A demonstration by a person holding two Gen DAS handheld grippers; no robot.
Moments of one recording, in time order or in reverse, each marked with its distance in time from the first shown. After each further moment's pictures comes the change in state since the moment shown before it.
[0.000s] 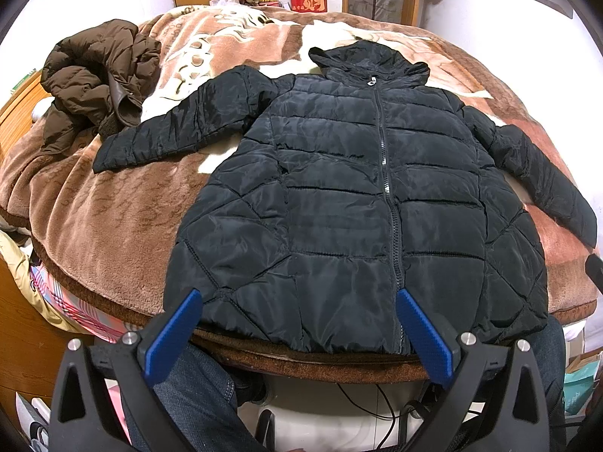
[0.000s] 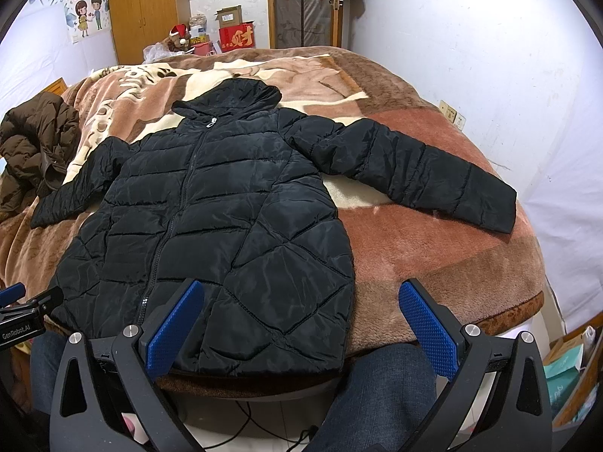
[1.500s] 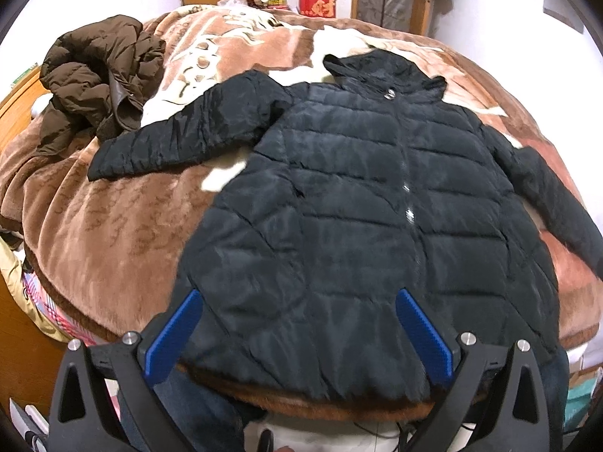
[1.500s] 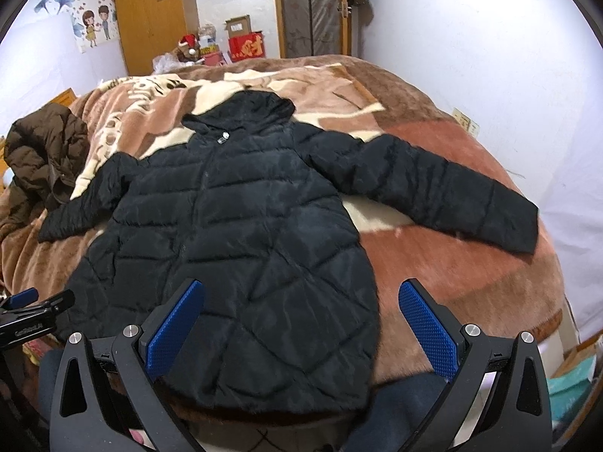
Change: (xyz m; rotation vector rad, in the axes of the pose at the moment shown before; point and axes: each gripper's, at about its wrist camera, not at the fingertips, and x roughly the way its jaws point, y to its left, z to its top) left arm 0.035 0.029 0.034 -0.042 -0.025 -0.006; right arm 0.025 0.020 0.026 -0.004 -0.056 0.067
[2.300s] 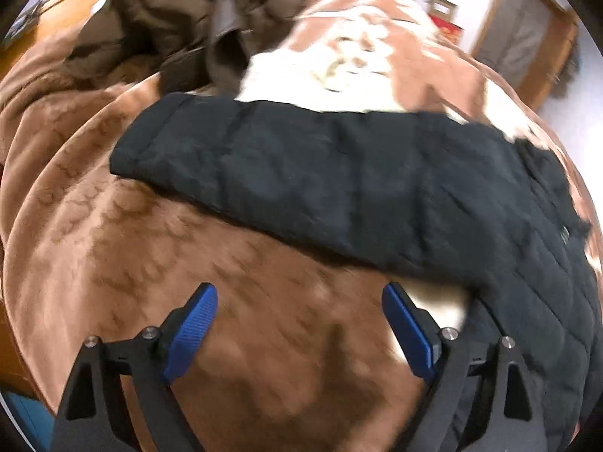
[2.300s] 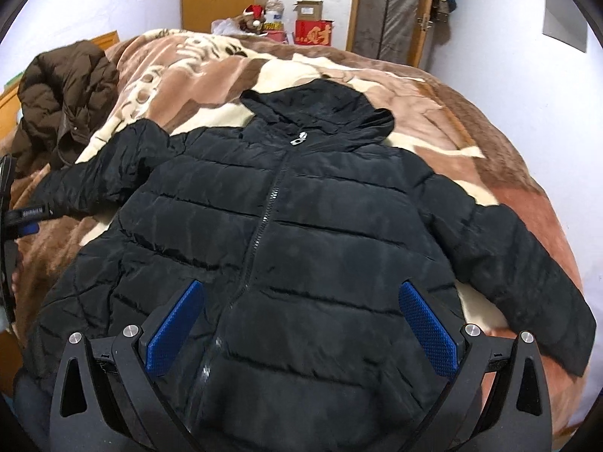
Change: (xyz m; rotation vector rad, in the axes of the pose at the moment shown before) left arm 0.187 0.239 0.109 -0.422 0.027 0.089; right arm 0.143 0.123 0.072 -0.258 0.057 0.058
